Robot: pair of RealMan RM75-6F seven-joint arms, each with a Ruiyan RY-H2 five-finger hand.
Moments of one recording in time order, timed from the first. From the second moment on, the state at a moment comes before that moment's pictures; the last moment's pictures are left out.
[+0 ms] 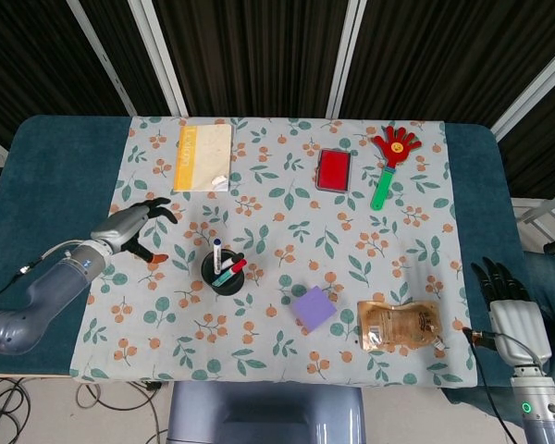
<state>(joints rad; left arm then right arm) -0.92 -1.03 -0.20 -1.65 0.74 0.45 -0.08 0.11 -1.18 0.07 -1.61 -1.46 1.44 -0.16</state>
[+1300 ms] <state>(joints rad) -1.14 -1.24 -0.09 -1.62 0.45 0.63 0.04 0.10 -1.17 0.07 -1.59 -1.47 1.45 -0.12</state>
